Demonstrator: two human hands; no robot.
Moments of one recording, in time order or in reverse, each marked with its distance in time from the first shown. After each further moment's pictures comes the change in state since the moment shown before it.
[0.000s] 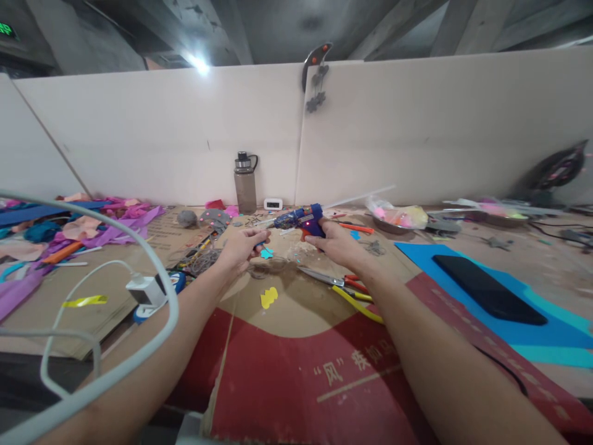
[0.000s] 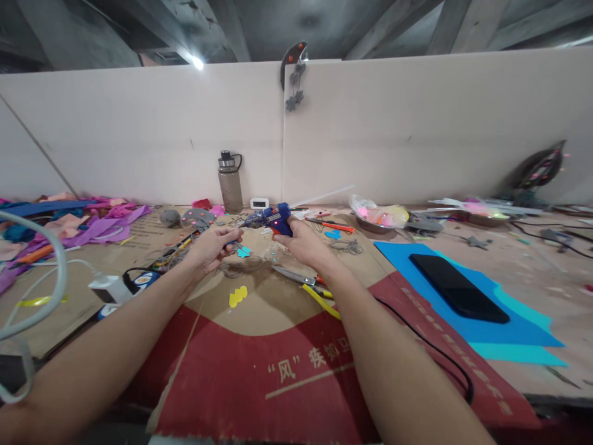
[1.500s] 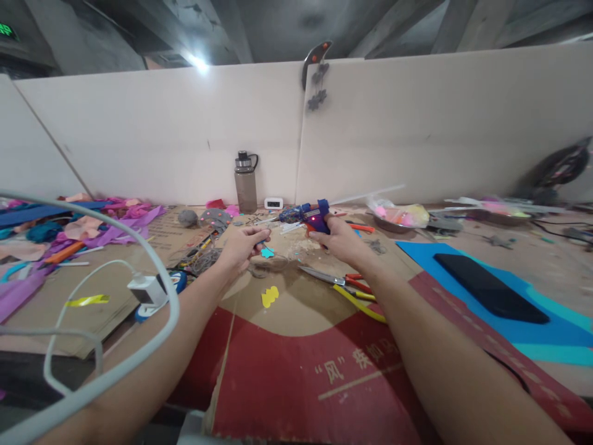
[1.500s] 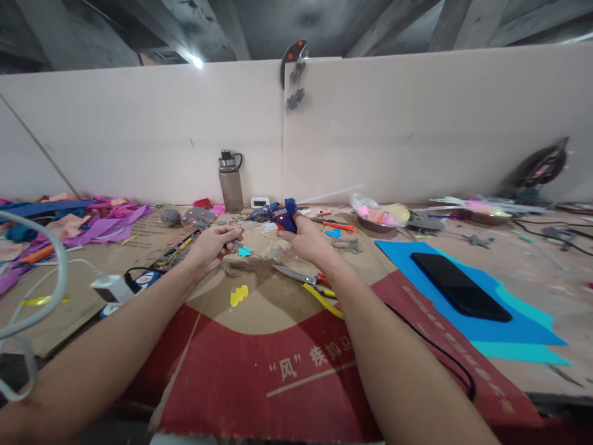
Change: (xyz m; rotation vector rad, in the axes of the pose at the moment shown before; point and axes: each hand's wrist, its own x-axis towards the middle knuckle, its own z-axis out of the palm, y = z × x) left_hand -0.003 0.004 0.003 -0.026 0.055 0.024; right_hand 0.002 0.002 -0.004 -0.025 0.062 0.018
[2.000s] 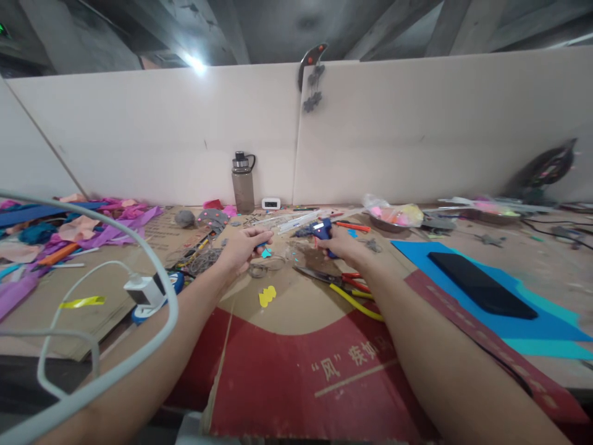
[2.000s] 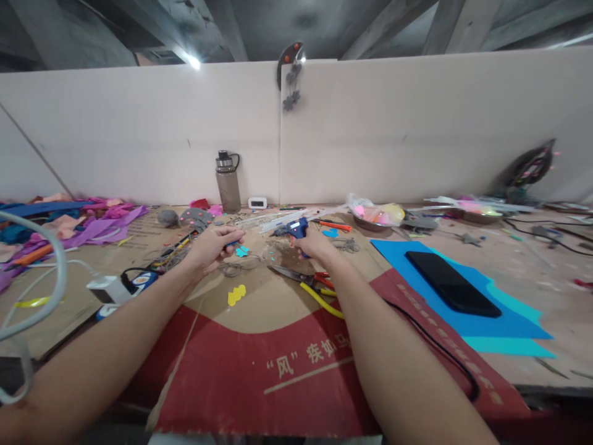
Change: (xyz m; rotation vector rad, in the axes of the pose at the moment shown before) left_hand -0.003 -0.001 0.002 0.006 -0.141 -0.007; right_hand 0.011 0.048 0.006 0.073 -0.046 0.369
